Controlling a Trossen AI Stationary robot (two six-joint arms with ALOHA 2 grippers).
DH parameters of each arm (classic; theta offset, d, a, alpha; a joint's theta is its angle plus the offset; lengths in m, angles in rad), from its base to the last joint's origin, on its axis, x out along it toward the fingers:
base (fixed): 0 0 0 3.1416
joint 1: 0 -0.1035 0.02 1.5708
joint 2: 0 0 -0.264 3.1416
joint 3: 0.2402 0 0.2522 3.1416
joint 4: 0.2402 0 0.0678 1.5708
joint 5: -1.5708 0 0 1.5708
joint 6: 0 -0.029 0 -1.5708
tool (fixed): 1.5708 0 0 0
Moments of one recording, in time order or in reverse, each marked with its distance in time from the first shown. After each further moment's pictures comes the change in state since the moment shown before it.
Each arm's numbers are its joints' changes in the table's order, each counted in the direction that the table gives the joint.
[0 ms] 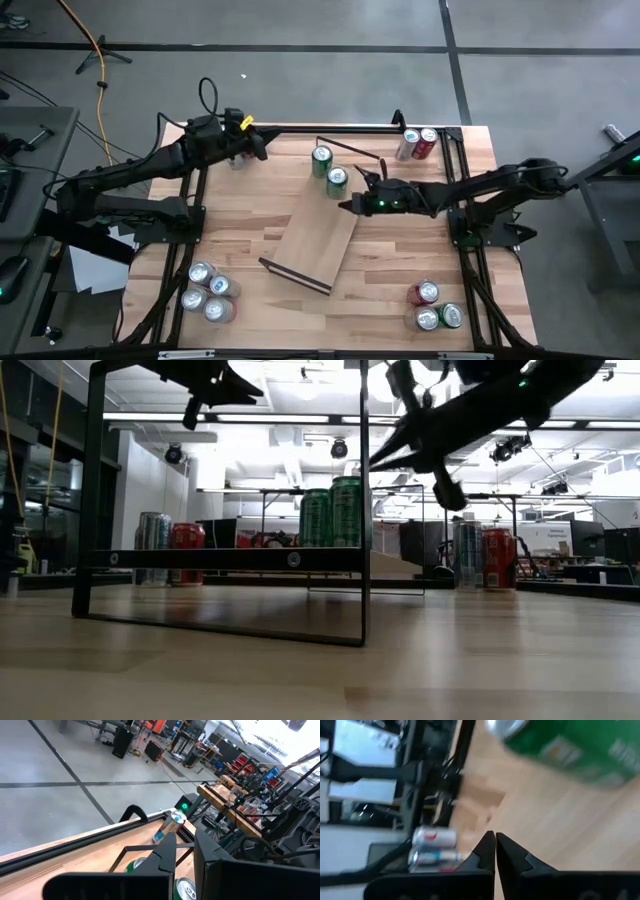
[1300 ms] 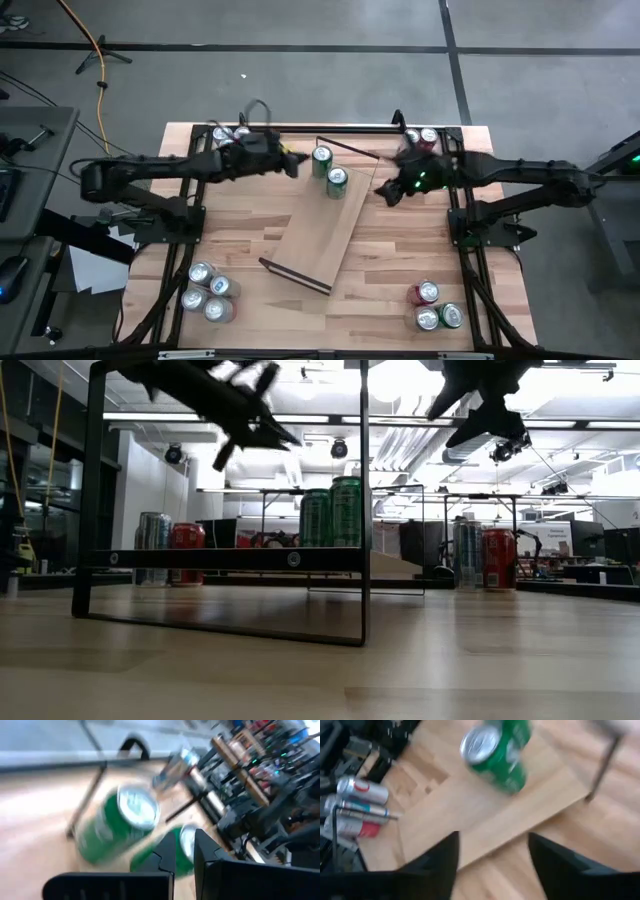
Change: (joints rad) left arm 0.120 0.290 0.000 -0.074 -0.007 0.164; right arm 0.088 -0.311 0.340 1.015 0.046 0.436
